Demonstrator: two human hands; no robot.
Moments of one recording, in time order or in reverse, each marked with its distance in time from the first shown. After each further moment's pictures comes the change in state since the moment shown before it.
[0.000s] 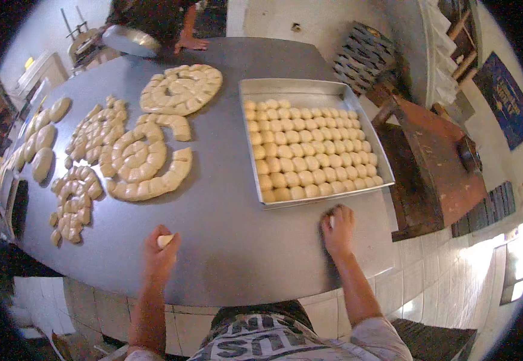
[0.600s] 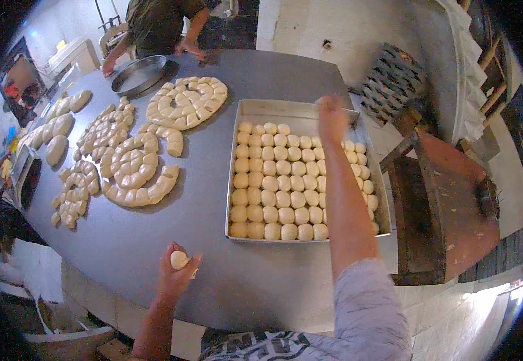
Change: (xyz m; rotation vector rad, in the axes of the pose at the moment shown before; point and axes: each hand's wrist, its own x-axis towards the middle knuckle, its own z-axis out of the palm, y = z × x) left_hand -0.016 0.050 0.126 -0.057 0.065 -0.064; right_hand 0.346 -0.001 -0.042 0.477 0.600 -0.062
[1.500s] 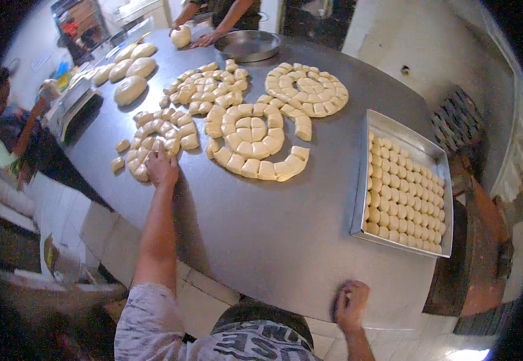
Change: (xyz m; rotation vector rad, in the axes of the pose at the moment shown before) left_hand 0.146 -0.099 -0.342 1.117 1.017 -0.048; right_hand -0.410 -0.124 -0.156 -0.021 -0.847 -0.052
